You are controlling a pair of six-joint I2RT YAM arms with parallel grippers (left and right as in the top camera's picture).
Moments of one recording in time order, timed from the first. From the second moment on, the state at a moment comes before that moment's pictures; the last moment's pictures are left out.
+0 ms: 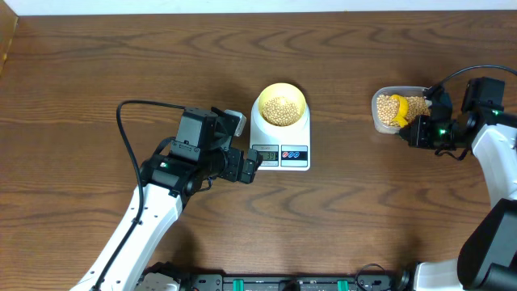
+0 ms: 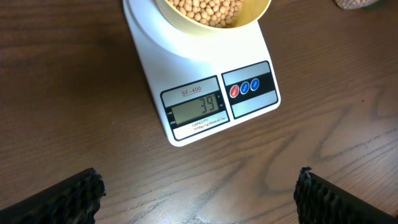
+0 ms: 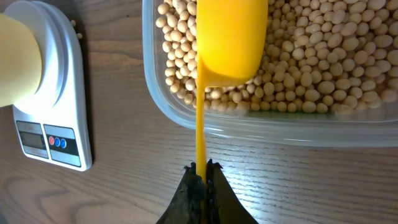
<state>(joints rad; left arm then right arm) -0.34 1.22 0.87 -0.63 0.30 -0.09 -0.28 1.62 1.10 -0.77 -0.51 -0.15</state>
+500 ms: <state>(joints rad) -0.34 1.22 0.87 -0.63 0.30 -0.09 -0.28 1.62 1.10 -0.75 -0.52 -0.07</state>
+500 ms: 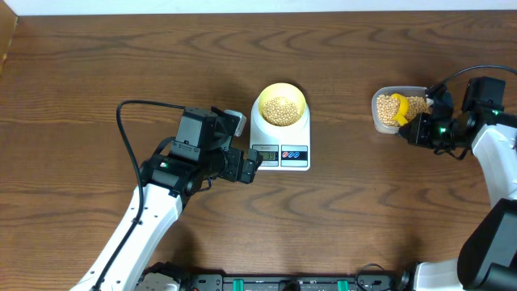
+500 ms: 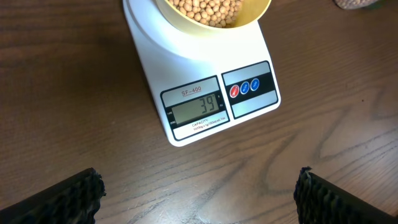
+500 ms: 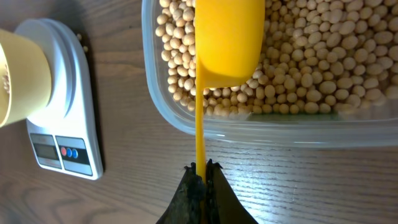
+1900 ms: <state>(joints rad) -0.34 1.22 0.87 -0.63 0.30 -0.09 -0.34 1.62 1.10 -0.70 -0.62 0.20</state>
